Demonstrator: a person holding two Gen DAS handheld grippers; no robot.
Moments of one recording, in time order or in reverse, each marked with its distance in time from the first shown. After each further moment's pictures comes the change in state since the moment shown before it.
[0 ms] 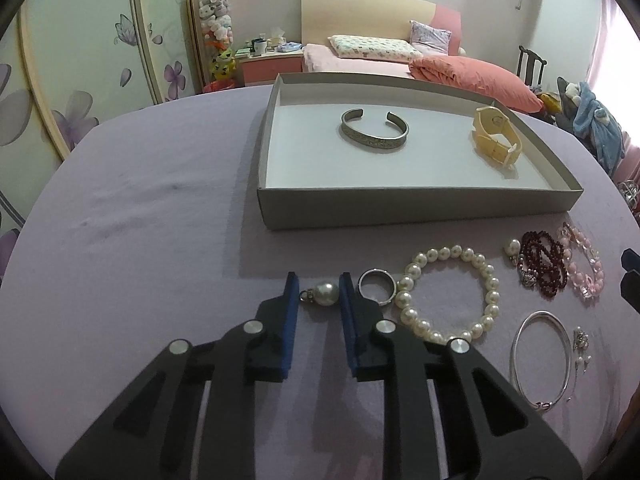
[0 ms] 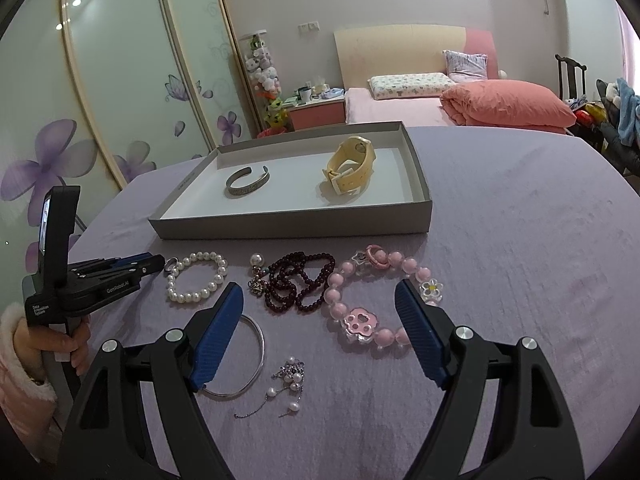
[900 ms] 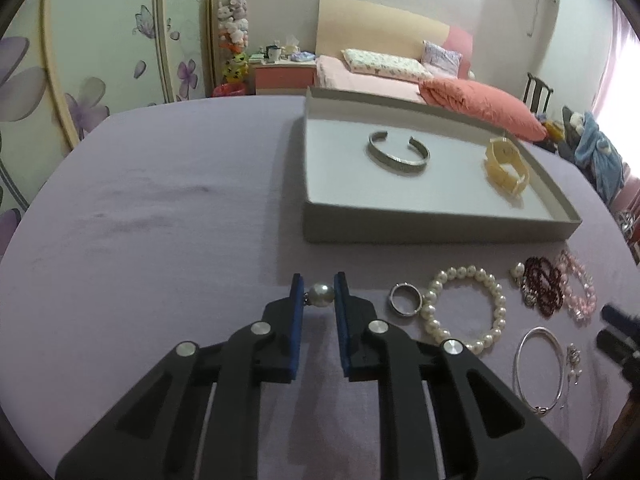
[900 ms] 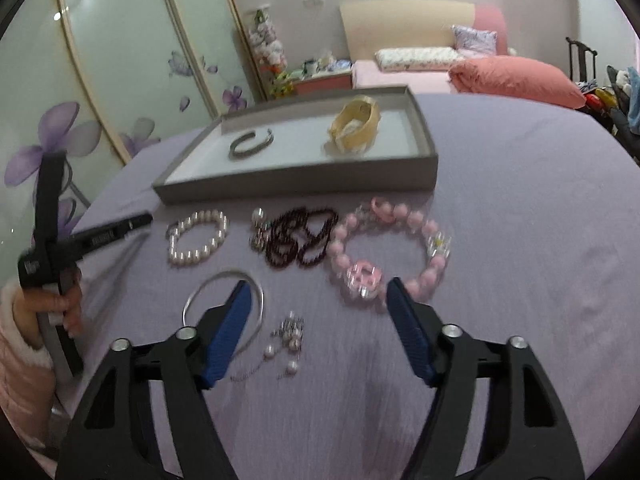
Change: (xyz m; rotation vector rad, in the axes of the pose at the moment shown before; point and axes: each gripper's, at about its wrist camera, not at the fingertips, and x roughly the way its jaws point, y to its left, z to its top) left arm -0.013 0.029 -0.001 -0.094 -0.059 -0.027; right arm 0.007 -0.005 -0.018 -0.006 0.127 0.034
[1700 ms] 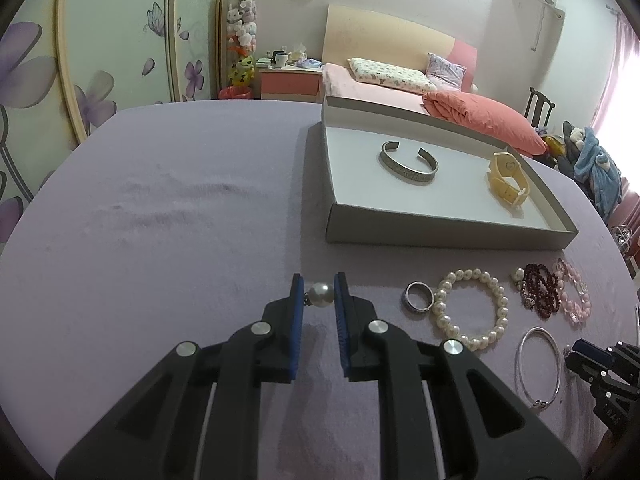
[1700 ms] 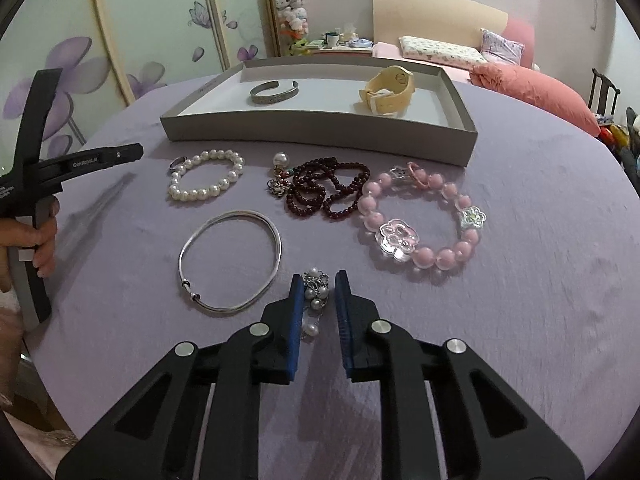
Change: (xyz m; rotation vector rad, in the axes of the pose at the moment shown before) left arm -0.007 0.015 -0.004 -0.033 -0.018 -0.006; right arm 0.011 0.026 -0.017 -0.158 0.084 -0.054
